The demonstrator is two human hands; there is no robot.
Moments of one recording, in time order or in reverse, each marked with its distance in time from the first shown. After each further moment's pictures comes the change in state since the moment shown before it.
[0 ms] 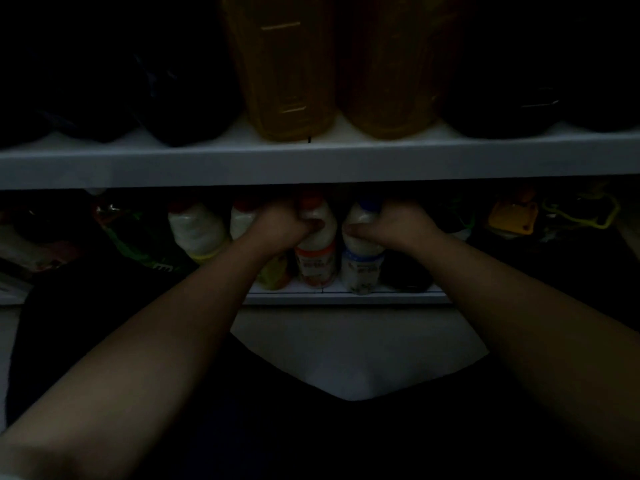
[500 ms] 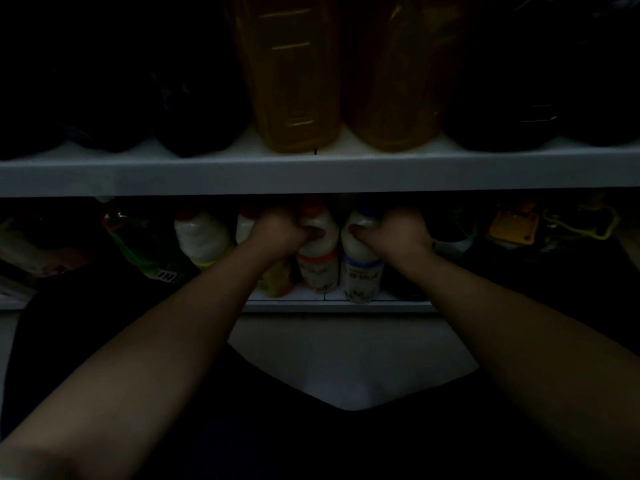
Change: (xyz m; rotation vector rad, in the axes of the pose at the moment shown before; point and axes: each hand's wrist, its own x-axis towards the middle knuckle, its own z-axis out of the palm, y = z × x) left_hand 0.002 -0.004 -0.009 0.004 -0.039 -0.029; right_hand 0.001 -0.003 0.017 0.050 0.221 0.070
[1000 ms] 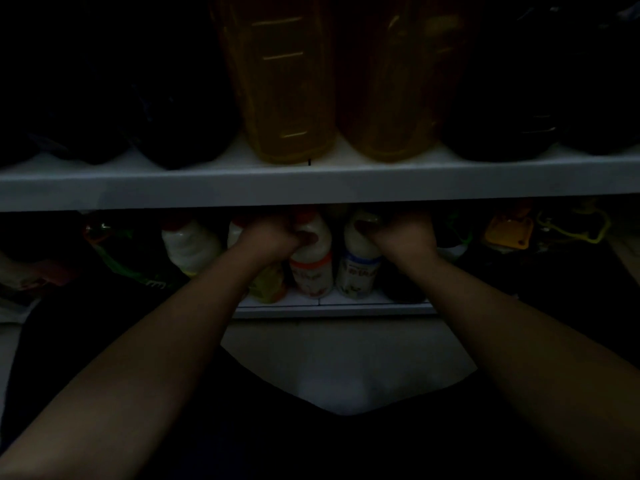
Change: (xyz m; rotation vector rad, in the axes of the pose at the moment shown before) left_hand 0.009 -0.005 -0.003 0.002 -0.069 0.006; right_hand 0.006 0.008 -0.005 0.022 0.096 -0.037
